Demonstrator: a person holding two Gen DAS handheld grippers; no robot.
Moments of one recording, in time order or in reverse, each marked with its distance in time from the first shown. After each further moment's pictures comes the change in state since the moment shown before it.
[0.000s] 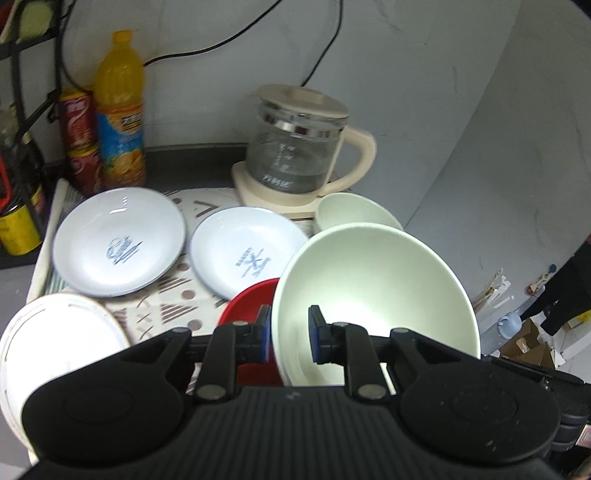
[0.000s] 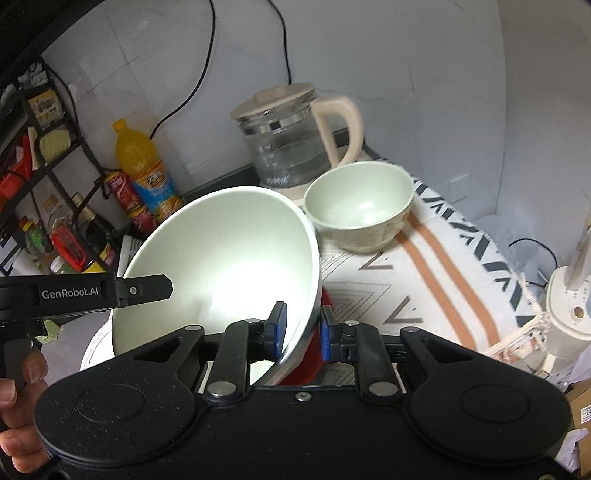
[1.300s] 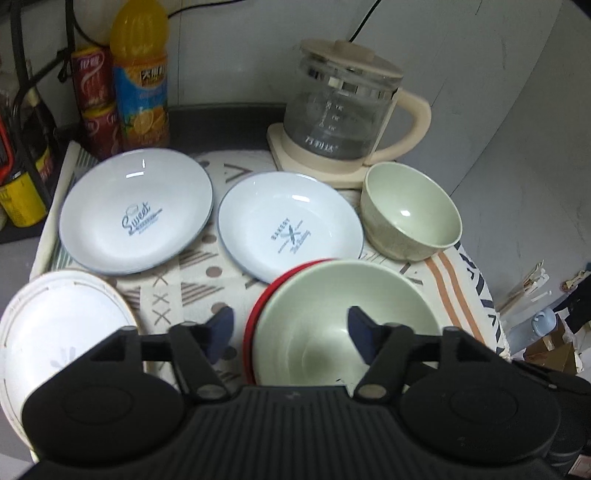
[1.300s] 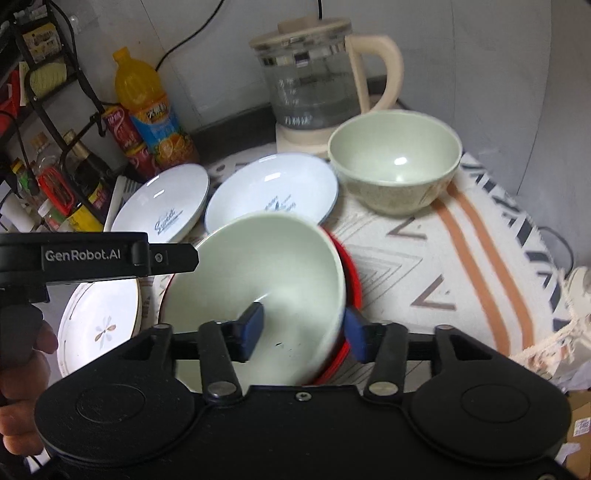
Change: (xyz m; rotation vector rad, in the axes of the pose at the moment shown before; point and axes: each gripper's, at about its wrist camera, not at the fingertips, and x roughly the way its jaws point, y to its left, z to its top) left arm 0.052 0.016 0.007 -0.038 0.106 0.098; right arm 0.058 0.013 0.001 -0.096 0.151 0.004
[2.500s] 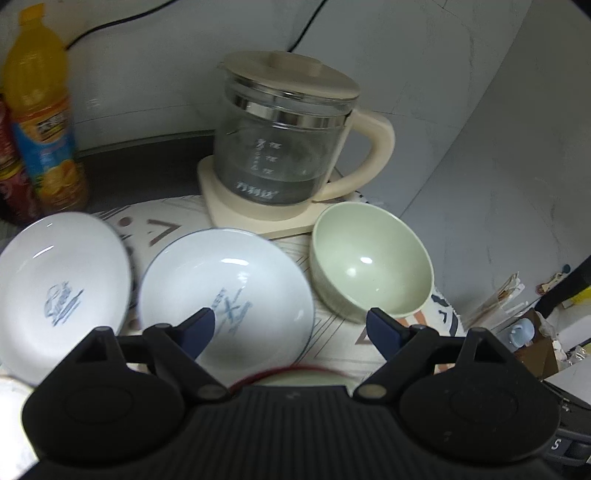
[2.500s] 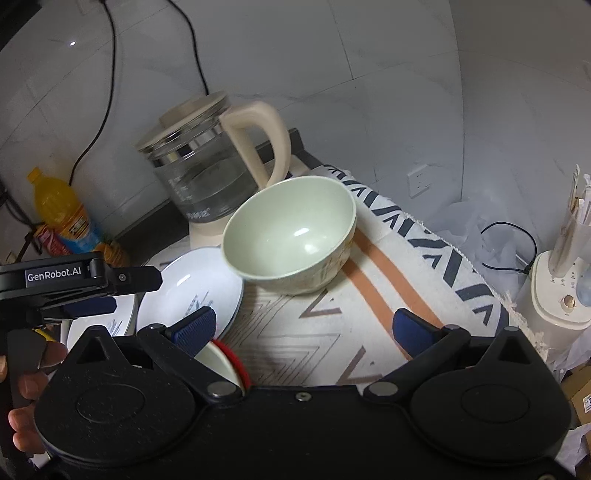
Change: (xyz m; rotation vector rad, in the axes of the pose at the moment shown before) left arm 0.066 -0.033 0.076 0.091 -0.001 -0.148; right arm 0.006 -0.080 0.036 0.263 -0.167 -0.110
